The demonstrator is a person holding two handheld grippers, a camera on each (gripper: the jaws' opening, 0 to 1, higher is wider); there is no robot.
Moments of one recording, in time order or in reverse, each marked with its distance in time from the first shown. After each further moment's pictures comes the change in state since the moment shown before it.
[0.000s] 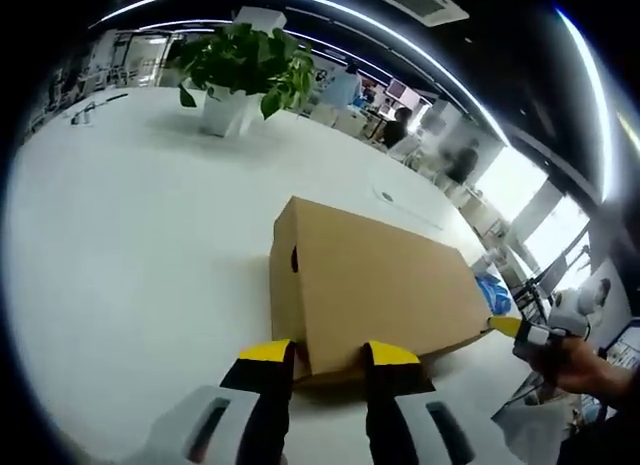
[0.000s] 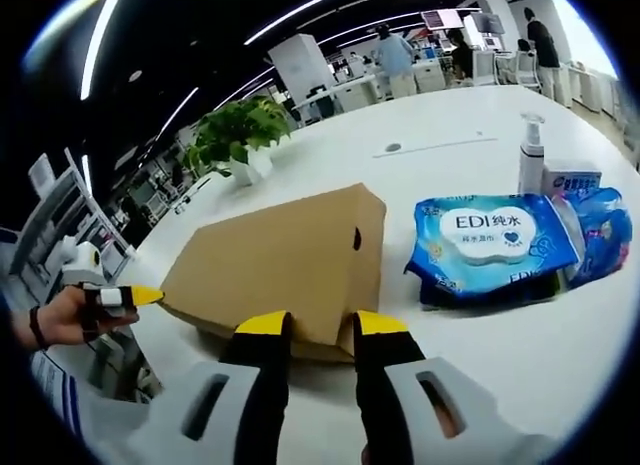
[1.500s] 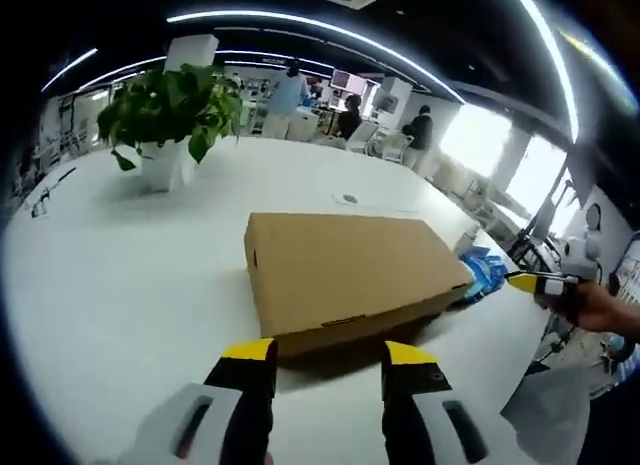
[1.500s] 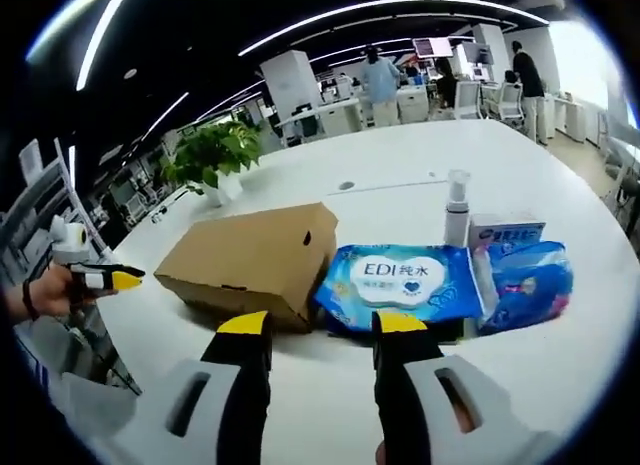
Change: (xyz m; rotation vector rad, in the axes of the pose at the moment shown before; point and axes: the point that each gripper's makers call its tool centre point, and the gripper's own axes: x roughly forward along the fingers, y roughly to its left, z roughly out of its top) left arm 0.004 -0.063 0.019 0.364 0.002 -0.070; right arm -0.088 -0.079 0.028 -0.075 -0.095 -0.126
